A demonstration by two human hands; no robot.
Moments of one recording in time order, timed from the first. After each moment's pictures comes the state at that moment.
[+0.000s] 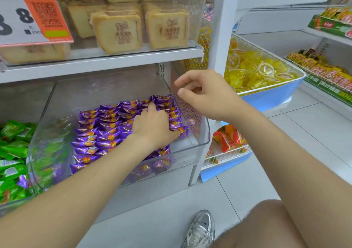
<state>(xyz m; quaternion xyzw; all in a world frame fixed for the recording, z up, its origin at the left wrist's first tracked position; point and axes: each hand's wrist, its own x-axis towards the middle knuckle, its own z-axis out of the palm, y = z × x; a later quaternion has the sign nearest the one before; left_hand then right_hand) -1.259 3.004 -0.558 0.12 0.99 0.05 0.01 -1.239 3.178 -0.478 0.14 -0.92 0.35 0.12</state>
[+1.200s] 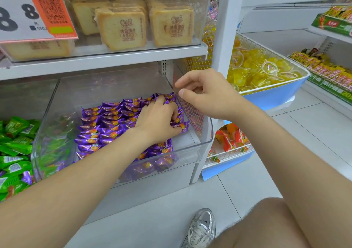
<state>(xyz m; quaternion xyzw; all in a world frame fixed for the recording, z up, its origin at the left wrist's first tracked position) -1.273 2.995 -0.562 0.23 0.96 0.12 -0.06 -1.242 3.175 -0.480 0.16 -0.92 0.35 0.11</state>
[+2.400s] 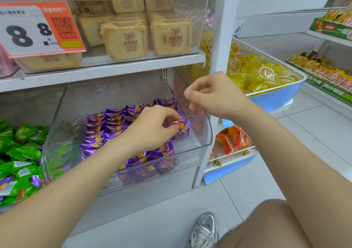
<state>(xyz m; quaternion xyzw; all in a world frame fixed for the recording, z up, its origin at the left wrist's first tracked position) -1.231 2.973 -0.514 0.27 0.92 0.27 -0.01 -1.219 3.177 -0.460 0.04 -0.89 0.44 0.05</state>
